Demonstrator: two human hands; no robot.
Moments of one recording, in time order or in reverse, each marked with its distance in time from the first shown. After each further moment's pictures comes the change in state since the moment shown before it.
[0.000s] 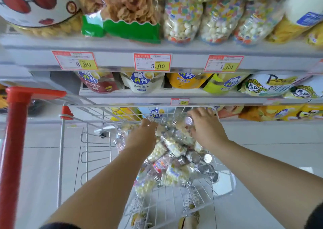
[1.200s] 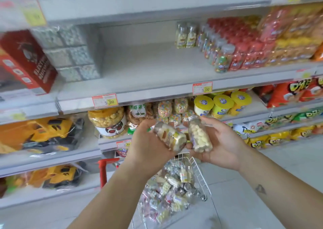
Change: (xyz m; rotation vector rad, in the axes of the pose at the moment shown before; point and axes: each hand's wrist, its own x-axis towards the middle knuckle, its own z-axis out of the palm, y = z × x) left_hand -0.297 0.136 -0.334 -1.964 -0.375 0.142; right_hand -0.199 -0.102 -0.408 2.216 -0.307 0.283
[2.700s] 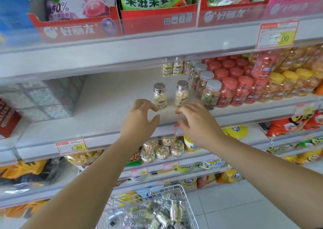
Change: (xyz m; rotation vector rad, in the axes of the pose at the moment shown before) left_hand 0.161 0.092 0.062 1.728 0.409 0.793; right_hand 0.098 -0.150 -0.029 -1.897 0.444 -0.904
